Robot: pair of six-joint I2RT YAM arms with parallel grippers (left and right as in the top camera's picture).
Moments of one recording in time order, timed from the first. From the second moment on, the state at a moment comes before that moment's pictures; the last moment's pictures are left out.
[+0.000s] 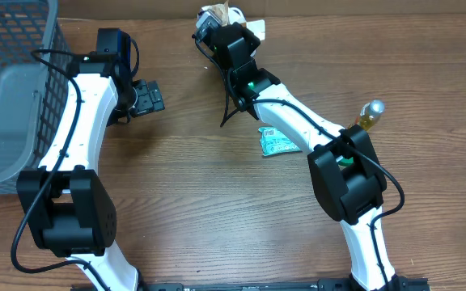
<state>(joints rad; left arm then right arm) -0.01 1.91 1.63 -1.07 -0.05 -0.34 0.57 2.27 1.81 0.06 0.48 -0.62</state>
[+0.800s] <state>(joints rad) -0.01 1.91 1.63 -1.07 -0.05 -0.34 0.56 1.91 1.82 -0.90 -0.15 0.05</state>
